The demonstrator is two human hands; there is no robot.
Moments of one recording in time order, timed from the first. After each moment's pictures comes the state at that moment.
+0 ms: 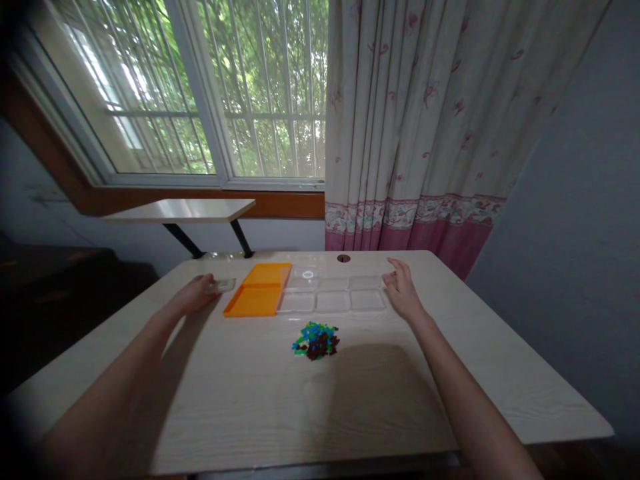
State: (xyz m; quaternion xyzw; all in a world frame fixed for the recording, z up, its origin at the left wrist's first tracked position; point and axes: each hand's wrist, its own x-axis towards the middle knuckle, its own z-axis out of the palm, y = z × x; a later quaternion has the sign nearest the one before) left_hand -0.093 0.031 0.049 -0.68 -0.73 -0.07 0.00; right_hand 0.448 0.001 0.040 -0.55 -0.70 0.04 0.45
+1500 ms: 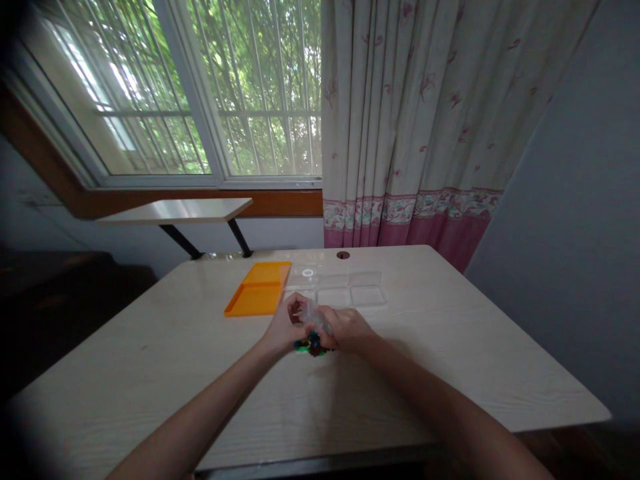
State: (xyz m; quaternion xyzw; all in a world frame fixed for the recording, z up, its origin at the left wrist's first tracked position) left_hand 0.152 -0.065 0.044 -0.65 -0.42 -0.47 -0.42; right_hand 0.324 -0.067 0.029 -0.33 -0.88 -0.05 0.33
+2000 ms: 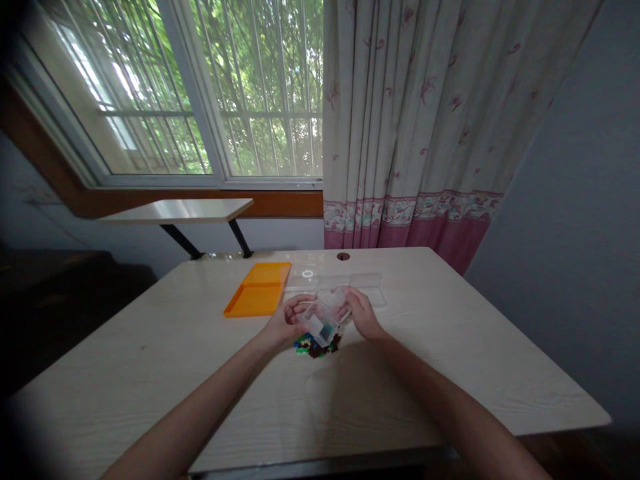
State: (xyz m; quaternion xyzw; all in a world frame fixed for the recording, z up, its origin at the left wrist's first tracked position) left_hand 0.143 -0.055 0.033 -0.55 -0.24 -0.46 -0.65; right_hand 0.339 -0.042 0.031 -0.37 -0.60 0.47 0.53
